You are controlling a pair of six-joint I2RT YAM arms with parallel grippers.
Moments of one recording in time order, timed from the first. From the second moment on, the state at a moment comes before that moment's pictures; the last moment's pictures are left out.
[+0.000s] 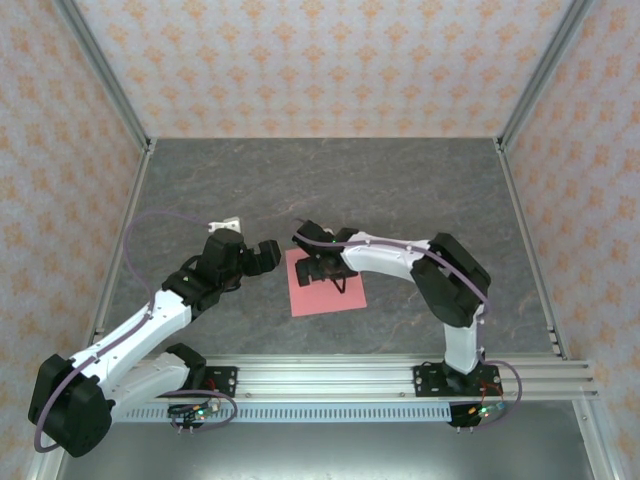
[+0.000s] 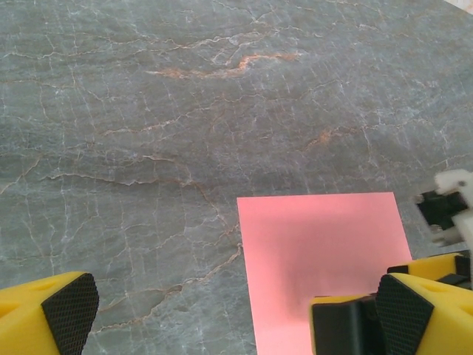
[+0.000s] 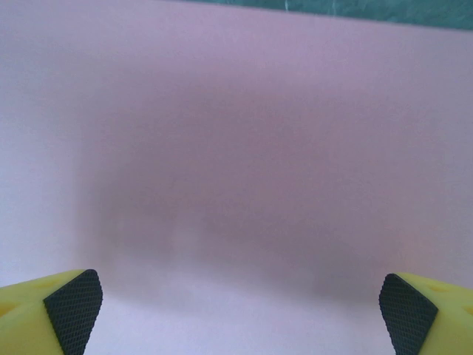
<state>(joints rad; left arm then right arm) -0.47 0.97 0.59 -0.33 -0.13 -0.65 0.90 1.89 1.26 -0.63 0.12 0.62</state>
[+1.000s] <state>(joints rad) -0.63 1.52 0.68 -0.12 0.18 -0.91 0.65 1.91 1.24 -0.59 0.04 0.53</state>
